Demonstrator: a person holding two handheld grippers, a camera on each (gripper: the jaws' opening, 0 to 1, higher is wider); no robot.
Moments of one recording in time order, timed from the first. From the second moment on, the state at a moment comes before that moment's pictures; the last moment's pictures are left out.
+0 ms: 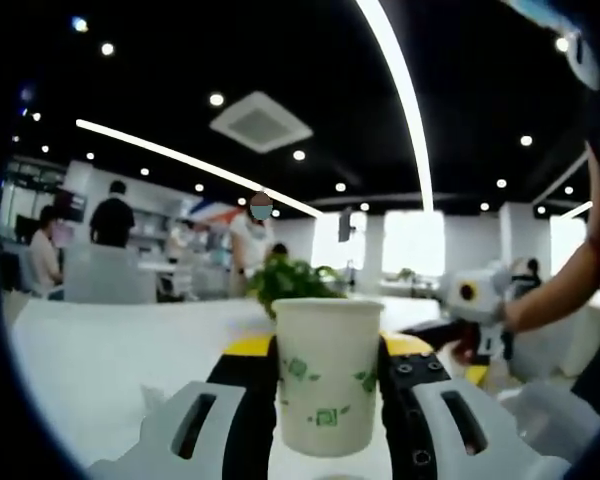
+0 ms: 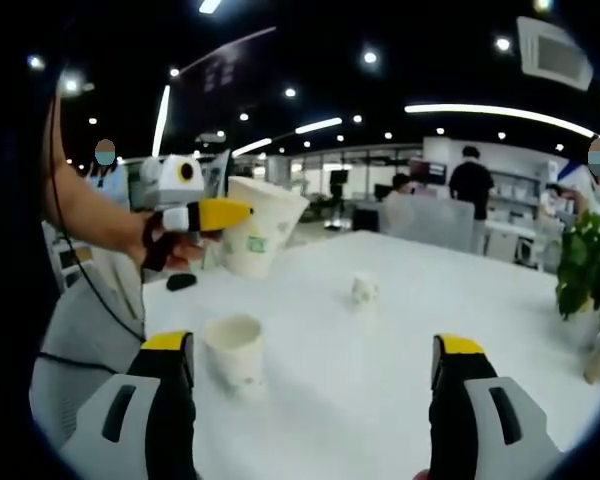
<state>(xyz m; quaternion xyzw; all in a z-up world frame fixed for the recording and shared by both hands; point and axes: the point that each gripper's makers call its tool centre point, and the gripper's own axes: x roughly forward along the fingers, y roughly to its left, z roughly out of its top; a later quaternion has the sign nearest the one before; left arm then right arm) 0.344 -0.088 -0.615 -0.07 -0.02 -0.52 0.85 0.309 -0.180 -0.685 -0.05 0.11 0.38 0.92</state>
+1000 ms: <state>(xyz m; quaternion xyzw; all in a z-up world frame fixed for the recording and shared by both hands) 0.319 -0.088 -0.629 -0.10 -0.01 -0.51 0.85 0.308 -0.177 -0.690 -0.05 0.12 0.38 0.92</state>
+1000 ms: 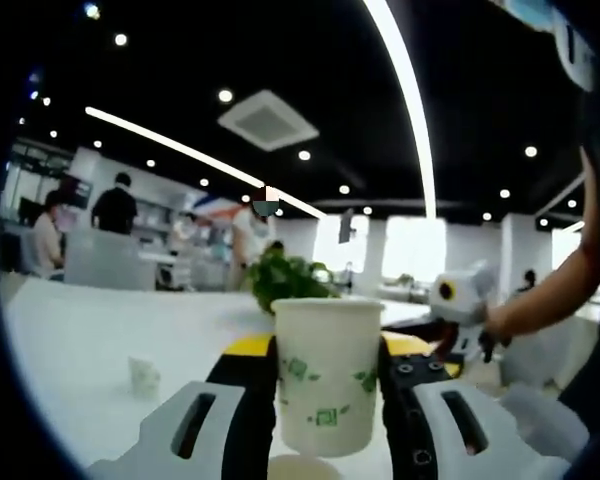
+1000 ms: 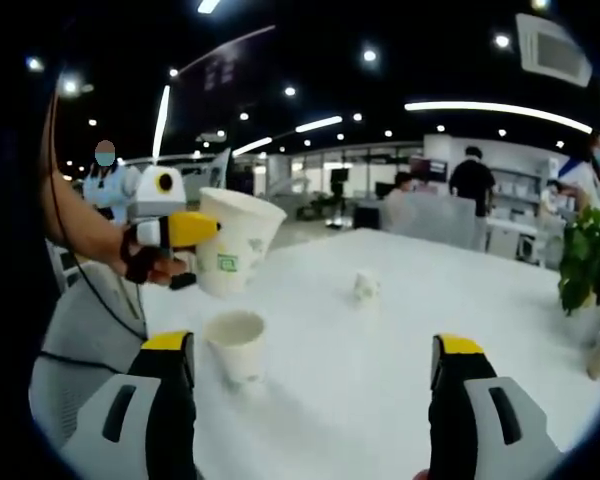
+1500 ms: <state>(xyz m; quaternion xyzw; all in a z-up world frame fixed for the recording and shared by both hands) 0.327 -0.085 -0.654 -0.09 -0.01 -0.50 0.86 0.306 -0.182 -0.694 -0.05 0.12 0.38 0.92</state>
